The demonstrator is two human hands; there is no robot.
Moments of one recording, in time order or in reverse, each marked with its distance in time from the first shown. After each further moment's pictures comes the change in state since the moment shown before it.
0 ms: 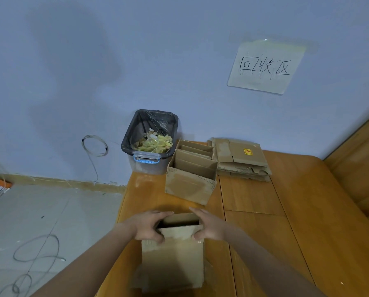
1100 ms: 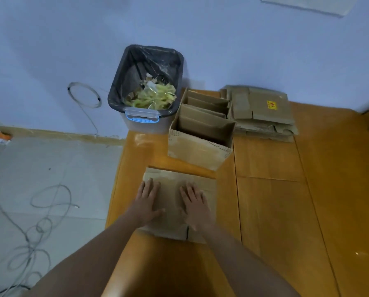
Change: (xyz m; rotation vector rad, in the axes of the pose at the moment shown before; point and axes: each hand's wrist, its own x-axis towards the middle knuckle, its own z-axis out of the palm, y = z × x) left_hand 0.056 -0.057 0.093 -0.105 0.082 -0.363; right_hand 0.093 0.037 0.114 -0.438 0.149 0.117
